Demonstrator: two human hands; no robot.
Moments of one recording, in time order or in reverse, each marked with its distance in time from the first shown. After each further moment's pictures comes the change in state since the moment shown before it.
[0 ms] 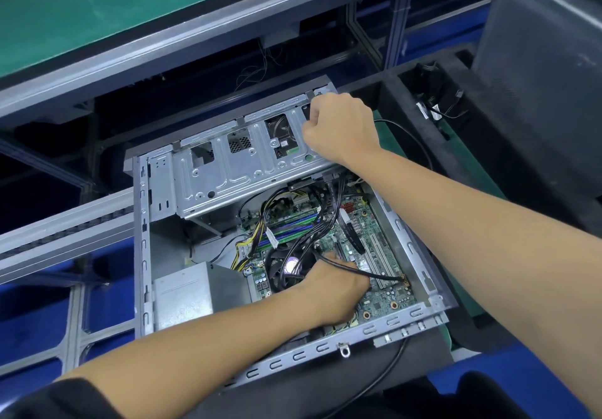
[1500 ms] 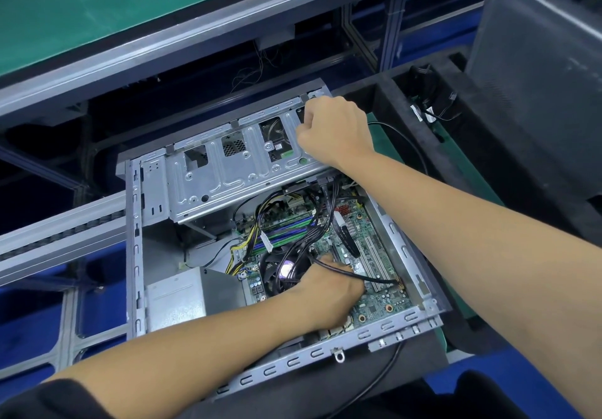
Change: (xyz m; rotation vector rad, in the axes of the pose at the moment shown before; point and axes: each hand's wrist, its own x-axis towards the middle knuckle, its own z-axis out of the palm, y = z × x) left_hand -0.001 -0.001 0.002 0.025 0.042 0.059; right_hand 0.000 0.000 -0.001 0.028 -0.011 0.000
